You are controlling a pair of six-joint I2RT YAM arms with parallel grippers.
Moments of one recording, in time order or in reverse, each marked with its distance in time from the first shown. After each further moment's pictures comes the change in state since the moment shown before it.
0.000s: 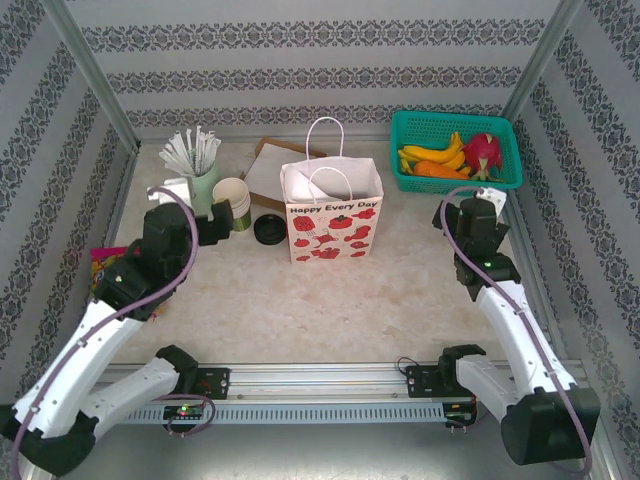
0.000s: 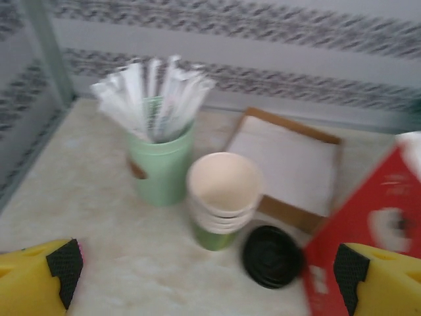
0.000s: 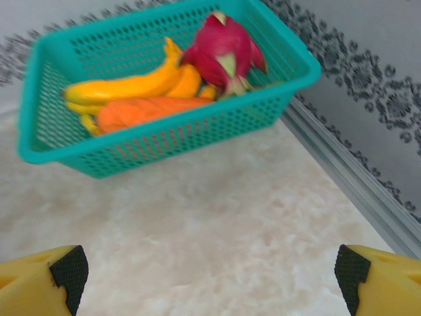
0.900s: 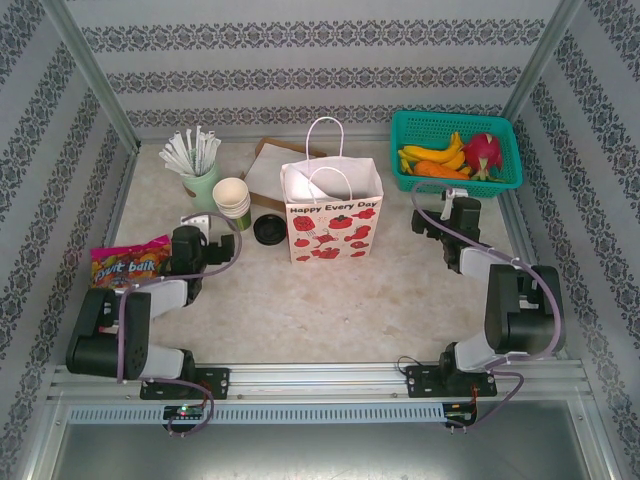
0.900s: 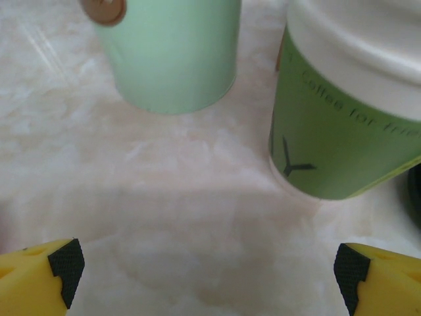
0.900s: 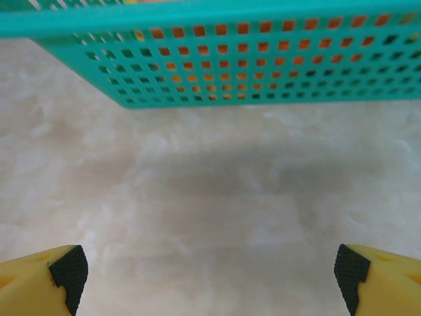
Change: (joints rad) left arm 0.427 0.569 -0.597 1.102 0.458 0.291; right arm -0.131 0.556 -0.071 0.581 -0.458 -0.236
